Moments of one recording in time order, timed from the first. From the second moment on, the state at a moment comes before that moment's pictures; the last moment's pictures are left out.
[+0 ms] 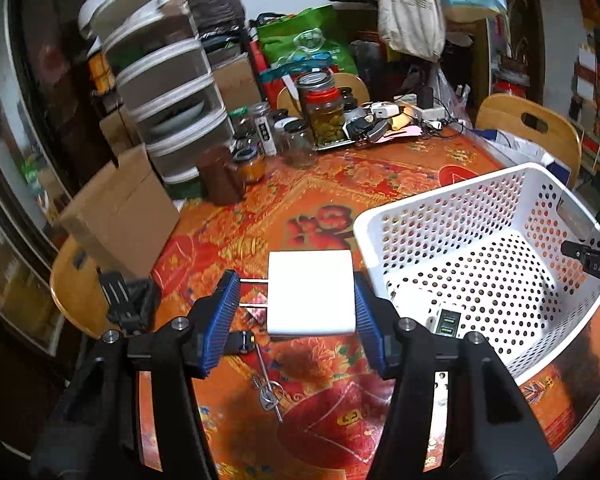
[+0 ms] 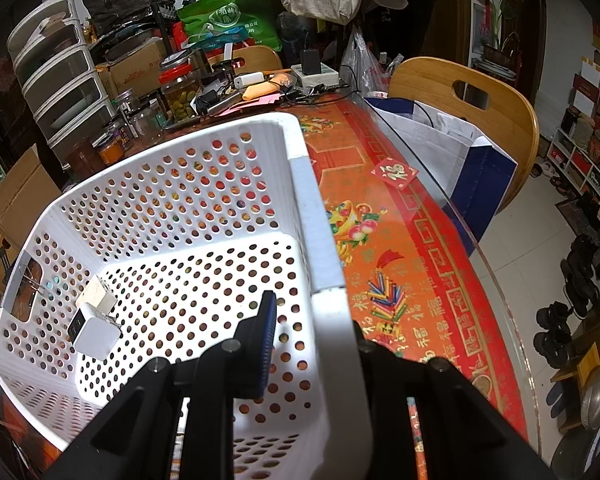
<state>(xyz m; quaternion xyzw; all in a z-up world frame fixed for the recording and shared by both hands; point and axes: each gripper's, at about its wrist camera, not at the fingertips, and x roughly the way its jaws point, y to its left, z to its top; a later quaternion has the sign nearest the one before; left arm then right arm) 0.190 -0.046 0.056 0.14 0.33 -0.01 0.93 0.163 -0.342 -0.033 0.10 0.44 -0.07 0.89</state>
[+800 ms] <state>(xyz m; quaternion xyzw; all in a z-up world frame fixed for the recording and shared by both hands) 0.295 -0.245 -0.075 0.35 0.55 -0.10 0.75 0.164 -0.346 -0.035 0.11 0.44 -0.06 0.89</state>
